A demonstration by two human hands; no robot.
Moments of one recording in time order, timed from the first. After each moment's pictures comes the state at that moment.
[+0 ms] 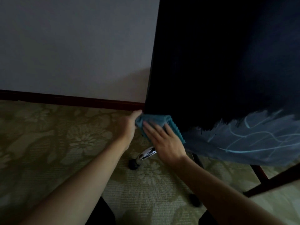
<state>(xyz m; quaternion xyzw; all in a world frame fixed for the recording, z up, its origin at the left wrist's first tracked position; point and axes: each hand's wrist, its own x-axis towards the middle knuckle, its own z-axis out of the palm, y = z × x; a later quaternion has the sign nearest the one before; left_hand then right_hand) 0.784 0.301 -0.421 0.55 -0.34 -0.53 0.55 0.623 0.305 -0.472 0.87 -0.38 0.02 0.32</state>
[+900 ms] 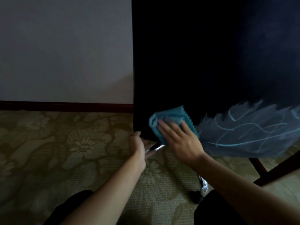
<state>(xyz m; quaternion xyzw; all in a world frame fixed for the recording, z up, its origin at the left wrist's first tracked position) 0.711 0.329 -0.455 0.56 -0.06 -0.64 0.52 0.545 0.312 -0.456 0.85 -0.37 0.11 0.35</state>
